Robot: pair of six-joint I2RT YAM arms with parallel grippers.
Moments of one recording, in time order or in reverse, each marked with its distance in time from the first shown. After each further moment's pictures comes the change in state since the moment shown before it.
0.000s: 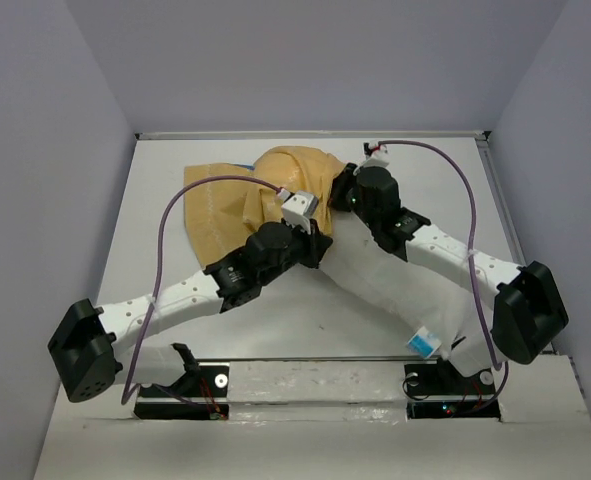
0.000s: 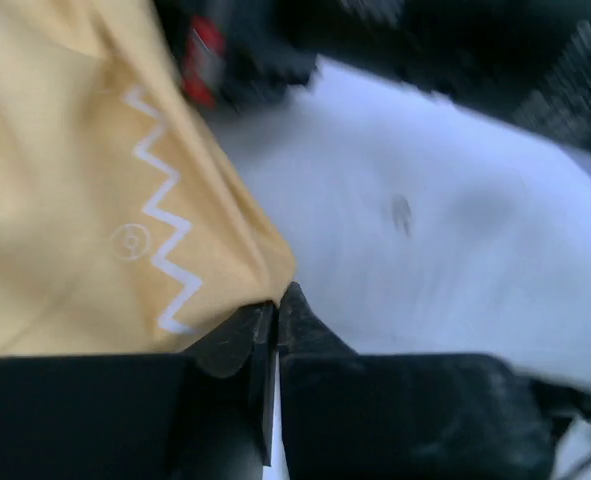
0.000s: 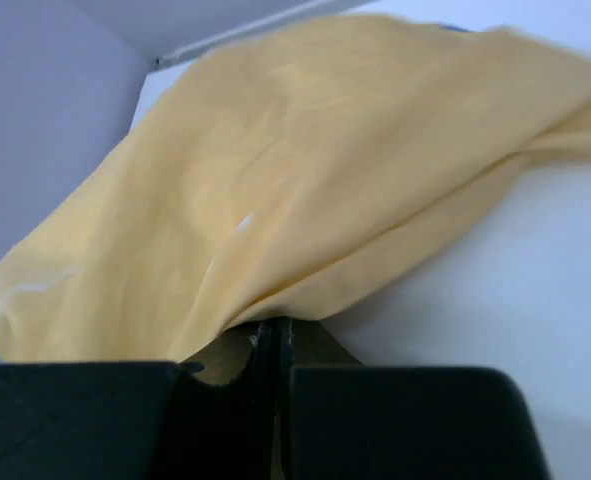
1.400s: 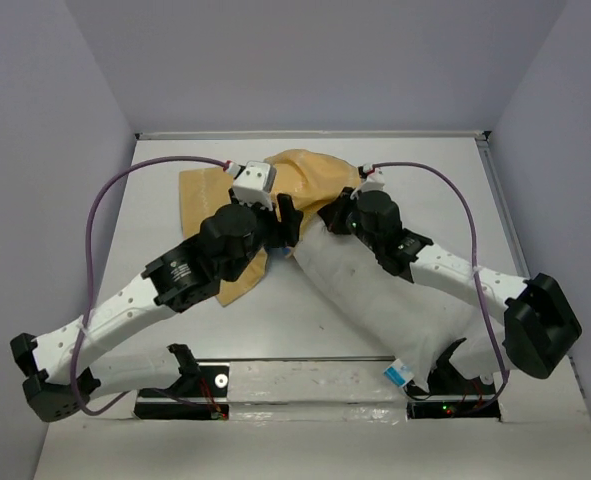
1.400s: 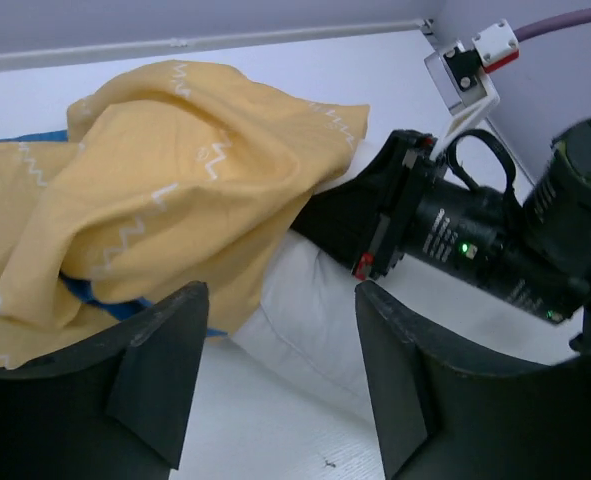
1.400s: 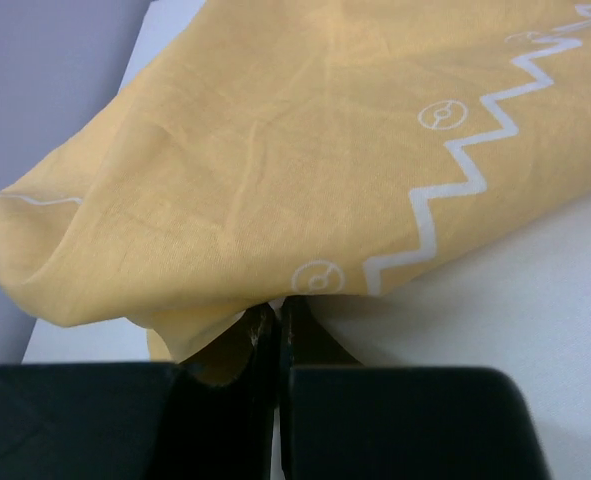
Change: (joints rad) left arm -0.030 -0.154 0.331 -0.513 -0.269 0.041; right arm 0.074 -0.074 -0.150 0.047 0.003 -0.031
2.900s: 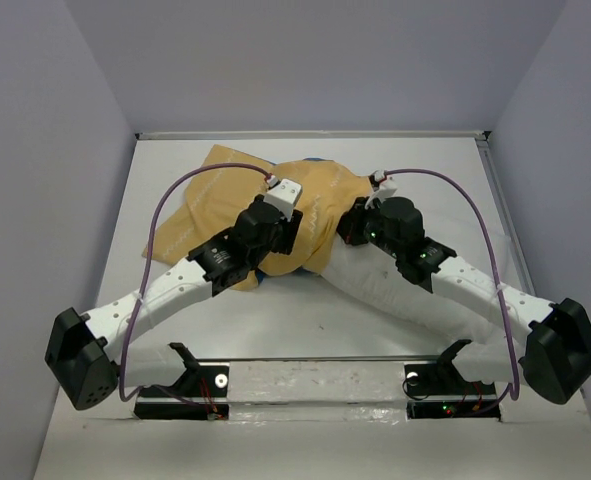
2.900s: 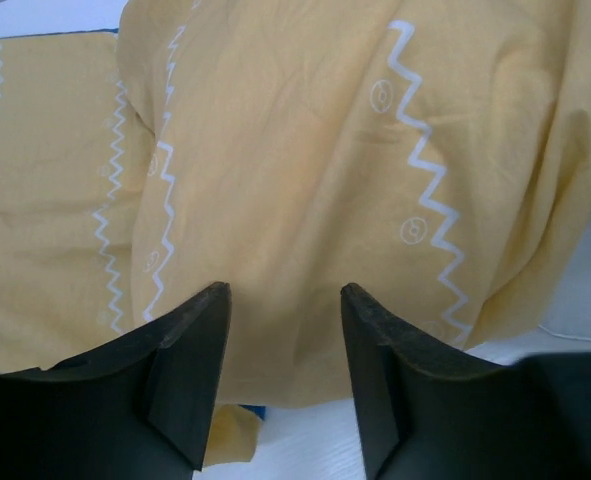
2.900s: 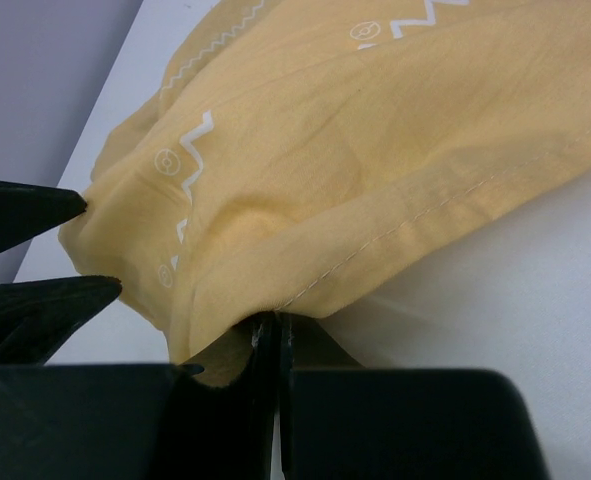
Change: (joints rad) left arm 0.151 0.095 -0.247 0.155 0.136 0.251; right arm -0.093 -0.157 -0.099 -0.064 -0.223 -0.110
